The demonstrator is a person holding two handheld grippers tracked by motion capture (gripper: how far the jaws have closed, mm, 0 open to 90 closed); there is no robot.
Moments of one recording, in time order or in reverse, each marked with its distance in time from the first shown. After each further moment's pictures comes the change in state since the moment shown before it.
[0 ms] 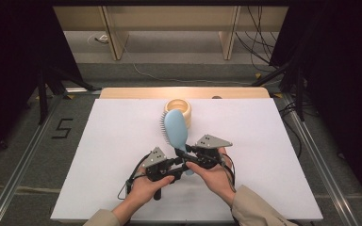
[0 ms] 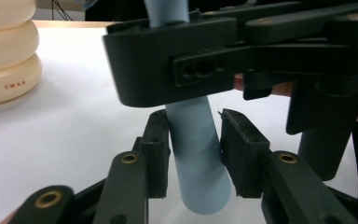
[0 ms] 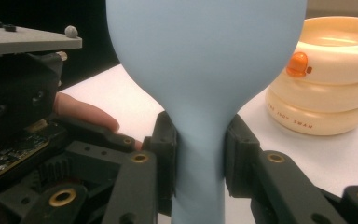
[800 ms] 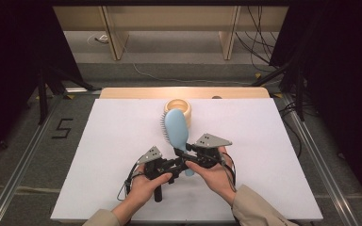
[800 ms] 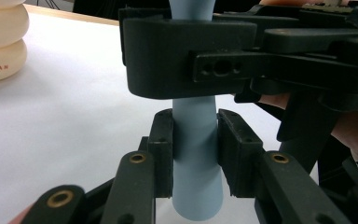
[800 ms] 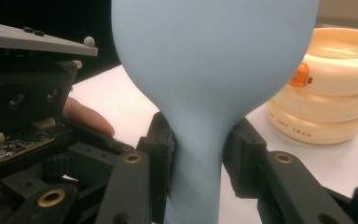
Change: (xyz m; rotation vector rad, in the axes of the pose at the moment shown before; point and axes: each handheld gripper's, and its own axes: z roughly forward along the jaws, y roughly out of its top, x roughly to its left) left arm 0.003 0.001 -0.003 -0.026 -0.072 -0.133; right arm 0.002 0.006 -0.002 0.000 0.005 -0.033
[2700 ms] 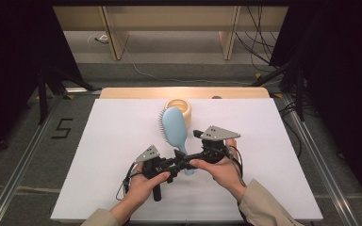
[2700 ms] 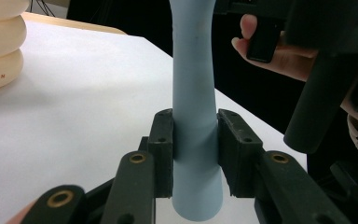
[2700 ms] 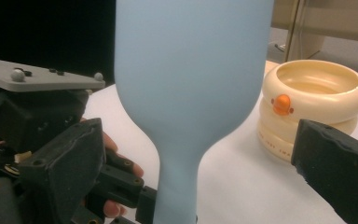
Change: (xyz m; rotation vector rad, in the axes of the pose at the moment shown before) left arm 0.001 0.004 -0.005 -0.024 -0.026 -0.006; right arm -0.006 0.027 -0.020 -0.021 0.021 -0.018
